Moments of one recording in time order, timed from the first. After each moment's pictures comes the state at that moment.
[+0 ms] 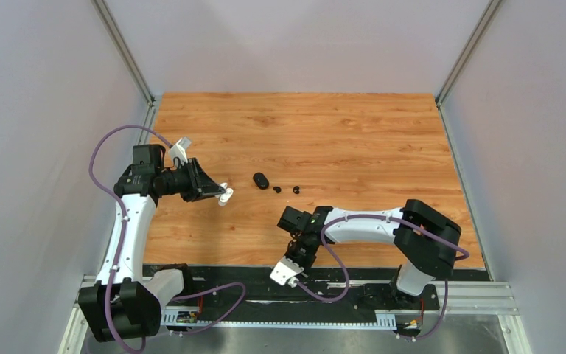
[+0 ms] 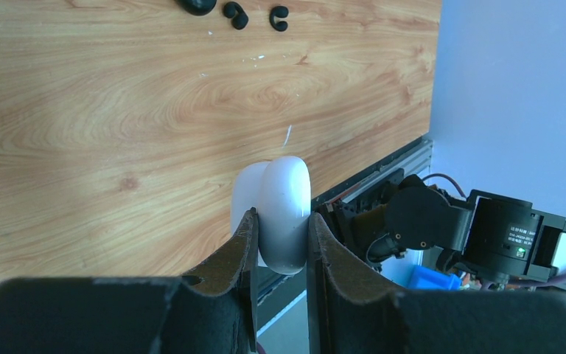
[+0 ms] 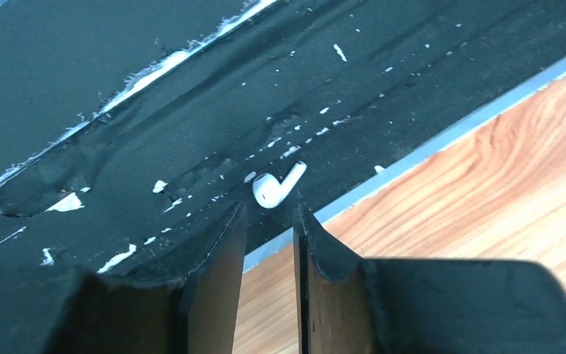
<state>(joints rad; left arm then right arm) 0.12 1.05 0.94 -0.84 0.83 -0.31 1.13 1.65 0.93 -0.62 -0.64 -1.41</state>
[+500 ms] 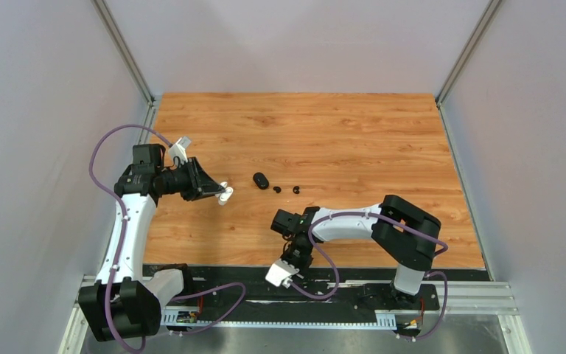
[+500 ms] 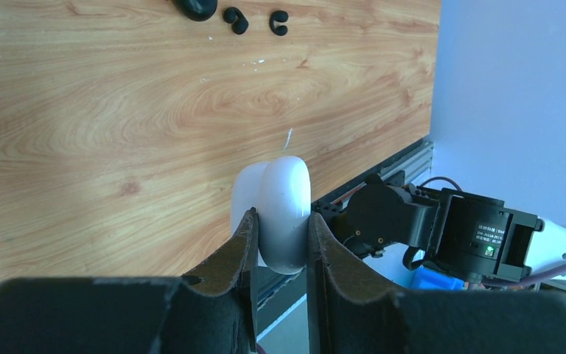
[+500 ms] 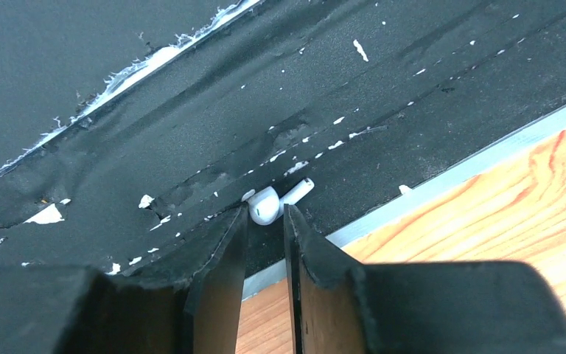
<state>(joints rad) 0.12 1.05 0.94 -0.83 0.83 -0.31 1.14 1.78 0.98 -0.65 -0.65 -1.44</state>
